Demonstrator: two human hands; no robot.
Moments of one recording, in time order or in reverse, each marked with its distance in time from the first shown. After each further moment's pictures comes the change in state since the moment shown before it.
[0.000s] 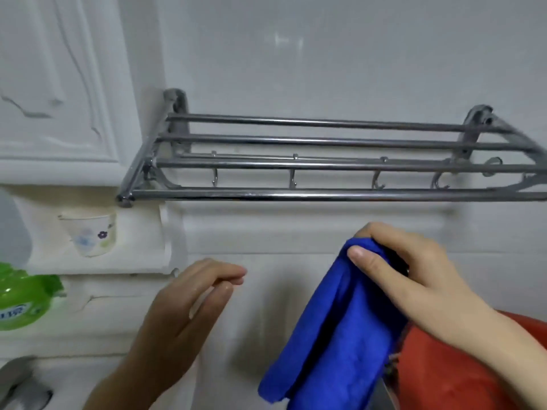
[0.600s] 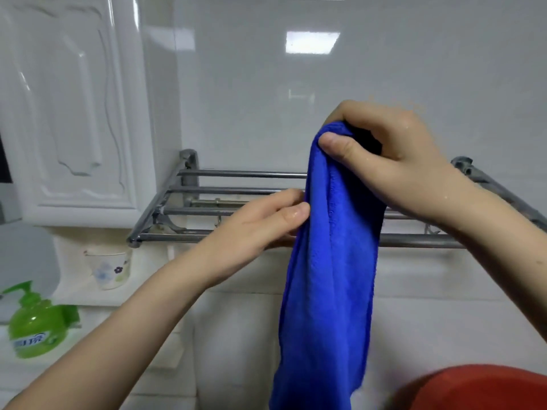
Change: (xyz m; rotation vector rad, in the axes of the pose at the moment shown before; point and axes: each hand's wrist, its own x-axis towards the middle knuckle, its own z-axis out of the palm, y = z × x) left_hand 0.130 0.103 0.016 -0.441 -0.403 -0.066; right_hand 0.109 -0.055 -0.090 -0.192 0.138 -0.437
